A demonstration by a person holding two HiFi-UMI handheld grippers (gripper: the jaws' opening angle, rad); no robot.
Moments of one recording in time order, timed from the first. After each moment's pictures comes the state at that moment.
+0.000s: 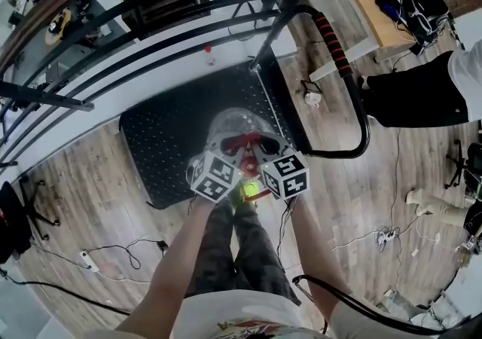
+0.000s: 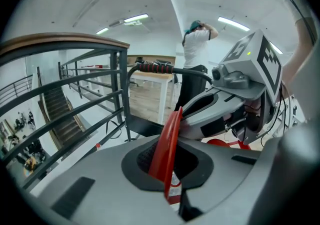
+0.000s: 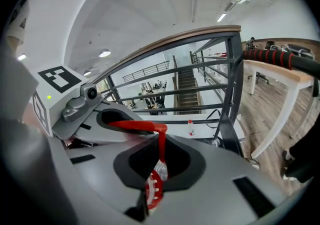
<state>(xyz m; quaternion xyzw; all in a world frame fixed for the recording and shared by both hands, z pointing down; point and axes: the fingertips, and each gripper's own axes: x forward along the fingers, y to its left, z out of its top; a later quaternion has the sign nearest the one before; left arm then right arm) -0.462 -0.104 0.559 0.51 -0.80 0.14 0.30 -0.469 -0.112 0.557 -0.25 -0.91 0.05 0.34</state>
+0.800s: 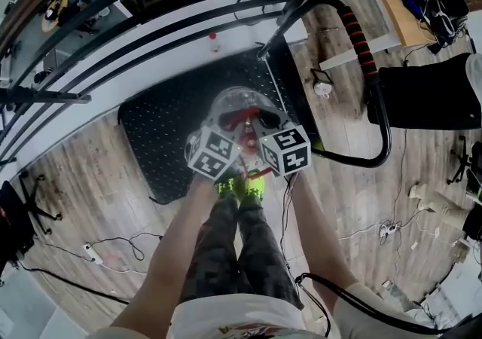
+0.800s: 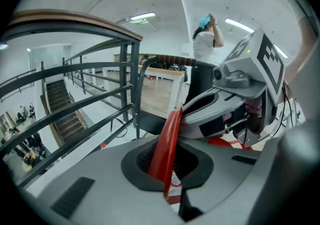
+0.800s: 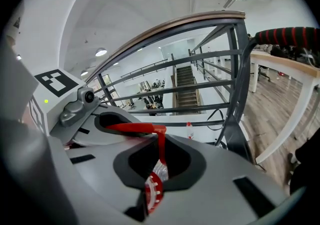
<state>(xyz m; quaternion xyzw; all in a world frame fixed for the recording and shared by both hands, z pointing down) -0.554 -0.086 0.614 0.49 -0.81 0.12 0.31 -0.564 -0.095 0.608 -0.25 -0.90 0.05 0.35</state>
